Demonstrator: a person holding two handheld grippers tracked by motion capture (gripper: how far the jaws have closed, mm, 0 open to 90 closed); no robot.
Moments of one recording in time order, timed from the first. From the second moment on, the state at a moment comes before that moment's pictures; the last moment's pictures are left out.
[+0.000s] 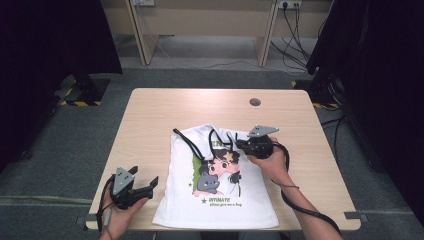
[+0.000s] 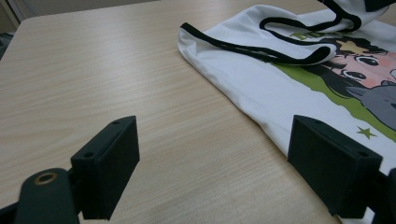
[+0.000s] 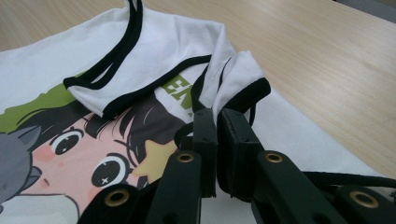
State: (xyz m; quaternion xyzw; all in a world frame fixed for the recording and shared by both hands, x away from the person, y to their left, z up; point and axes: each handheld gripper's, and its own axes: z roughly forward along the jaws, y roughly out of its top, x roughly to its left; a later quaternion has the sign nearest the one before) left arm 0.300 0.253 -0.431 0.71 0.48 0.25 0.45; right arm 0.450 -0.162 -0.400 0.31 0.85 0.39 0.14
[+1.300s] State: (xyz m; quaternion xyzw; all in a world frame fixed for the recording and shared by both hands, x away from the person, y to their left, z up) left arm 0.300 0.251 -0.431 0.71 0.48 0.26 0.45; right arm 0.460 -0.209 -0.407 0.40 0.85 0.34 0.08
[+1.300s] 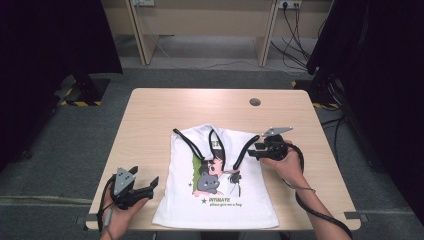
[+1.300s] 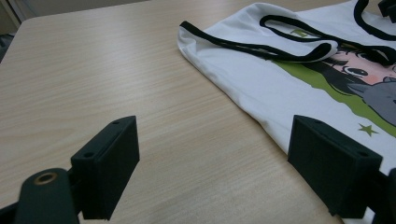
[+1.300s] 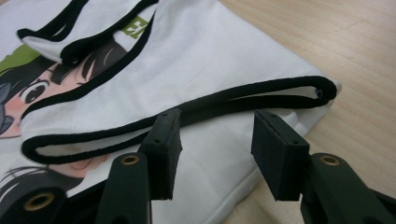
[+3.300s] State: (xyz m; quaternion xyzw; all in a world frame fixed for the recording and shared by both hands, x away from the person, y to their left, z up) left arm 0.412 0.085 -0.418 0.91 0.17 0.20 0.31; right arm 0.433 -0.172 -0.403 0.21 0.93 0.30 0.06
